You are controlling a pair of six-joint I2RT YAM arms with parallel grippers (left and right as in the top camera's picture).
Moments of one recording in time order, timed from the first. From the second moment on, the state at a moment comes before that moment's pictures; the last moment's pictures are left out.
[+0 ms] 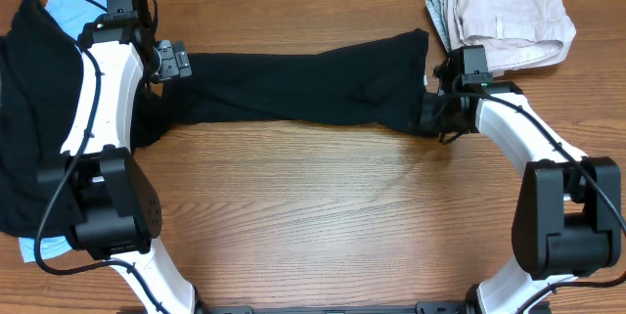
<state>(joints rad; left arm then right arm) 0.13 2.00 1.74 -0.94 -0.15 -0.15 0.06 1.84 1.18 -0.62 -0.15 0.23</state>
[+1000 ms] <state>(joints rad) 0.13 2.04 1.70 -0.95 0.03 -0.05 -0.18 1.61 1.22 -0.98 -0.21 0.28</state>
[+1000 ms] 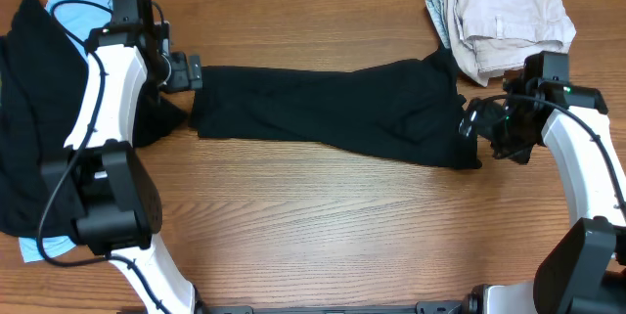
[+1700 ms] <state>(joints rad) 0.13 2.23 1.69 -0.87 0.27 0.15 -0.18 1.61 1.23 -0.95 -0.22 0.28</state>
